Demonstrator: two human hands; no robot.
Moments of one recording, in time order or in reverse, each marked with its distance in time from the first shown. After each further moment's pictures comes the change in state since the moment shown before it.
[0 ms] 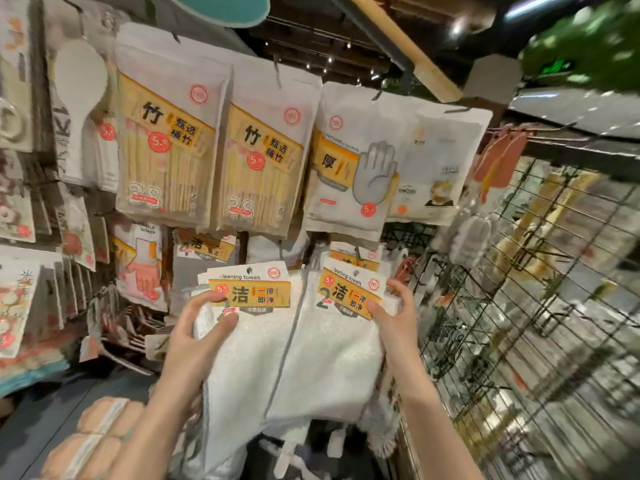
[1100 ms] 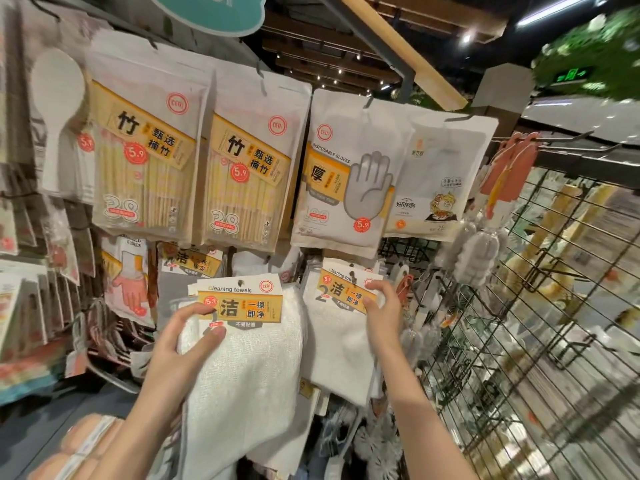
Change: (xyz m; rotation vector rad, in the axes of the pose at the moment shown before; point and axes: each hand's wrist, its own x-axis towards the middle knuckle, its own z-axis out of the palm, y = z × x) left_hand 0.019 -0.003 0.020 0.041 -0.021 0.020; right_hand 0.089 0.032 0.020 -0.117 0.006 -0.080
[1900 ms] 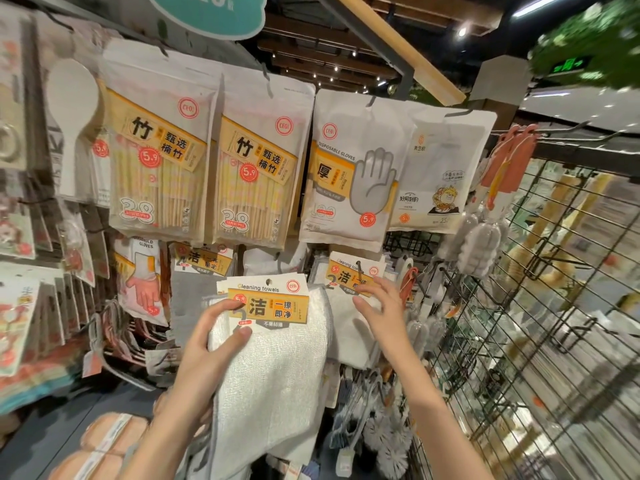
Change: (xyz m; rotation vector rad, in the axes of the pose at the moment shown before) left_hand -0.015 0.016 0.007 -0.059 -0.089 0.010; right_hand -0.046 -0.034 -0.014 -0.179 -0.269 -0.117
